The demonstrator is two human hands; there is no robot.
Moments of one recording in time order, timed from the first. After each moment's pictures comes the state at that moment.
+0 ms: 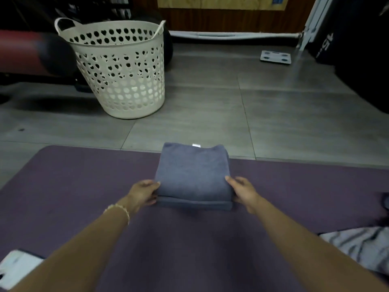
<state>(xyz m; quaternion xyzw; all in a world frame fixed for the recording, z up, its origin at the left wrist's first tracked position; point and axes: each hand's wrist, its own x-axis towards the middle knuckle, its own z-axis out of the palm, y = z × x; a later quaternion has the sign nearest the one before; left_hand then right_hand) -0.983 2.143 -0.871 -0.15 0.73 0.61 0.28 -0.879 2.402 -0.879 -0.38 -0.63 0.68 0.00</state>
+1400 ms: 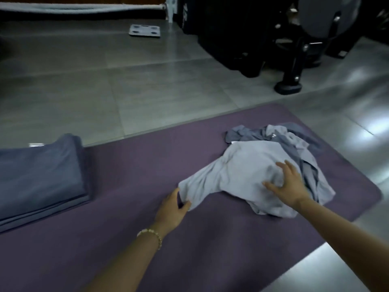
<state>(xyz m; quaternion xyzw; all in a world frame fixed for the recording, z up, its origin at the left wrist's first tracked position) -0.695 2.463 -0.944 0.31 0.81 0.34 0.36 -0.462 2.686 -0.853 -0.54 -0.81 0.22 0.06</state>
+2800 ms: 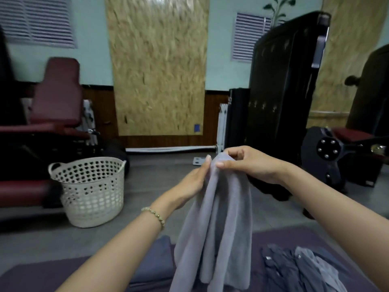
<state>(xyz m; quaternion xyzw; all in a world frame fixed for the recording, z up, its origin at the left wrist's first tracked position) -0.670 2.275 -0.349 0.43 0.68 0.56 0.22 -0.566 2.416 -0.293 0.00 -0.88 0.46 0.10</state>
